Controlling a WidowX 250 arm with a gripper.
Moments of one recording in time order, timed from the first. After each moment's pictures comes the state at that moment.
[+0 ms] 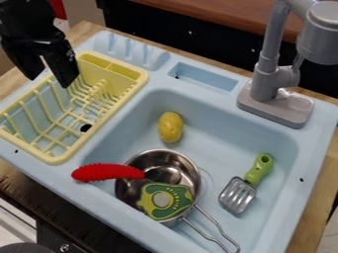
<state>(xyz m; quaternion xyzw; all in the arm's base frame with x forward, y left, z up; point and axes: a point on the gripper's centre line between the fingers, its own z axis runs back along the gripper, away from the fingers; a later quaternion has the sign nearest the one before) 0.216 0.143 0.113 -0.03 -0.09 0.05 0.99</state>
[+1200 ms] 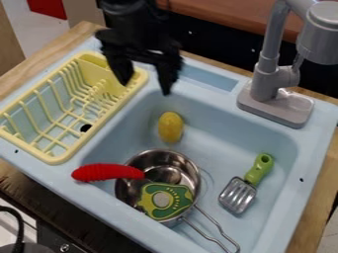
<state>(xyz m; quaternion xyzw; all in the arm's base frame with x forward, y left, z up) 0.268 0.034 0.100 -0.02 -0.11 0.06 0.99</state>
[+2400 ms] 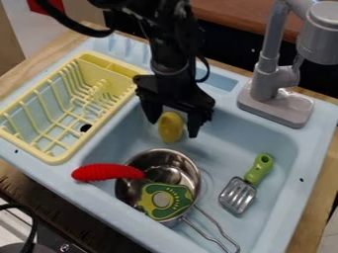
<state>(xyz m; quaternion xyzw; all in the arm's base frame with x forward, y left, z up) 0.275 0.006 0.039 0.03 -0.10 0.04 0.99</state>
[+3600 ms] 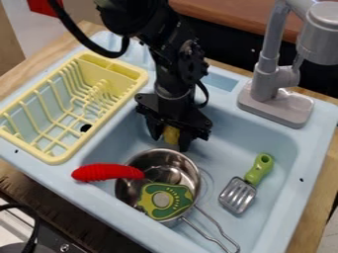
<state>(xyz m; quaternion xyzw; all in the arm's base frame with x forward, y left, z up) 0.271 0.015 0.015 0.06 -0.10 0.05 0.99</state>
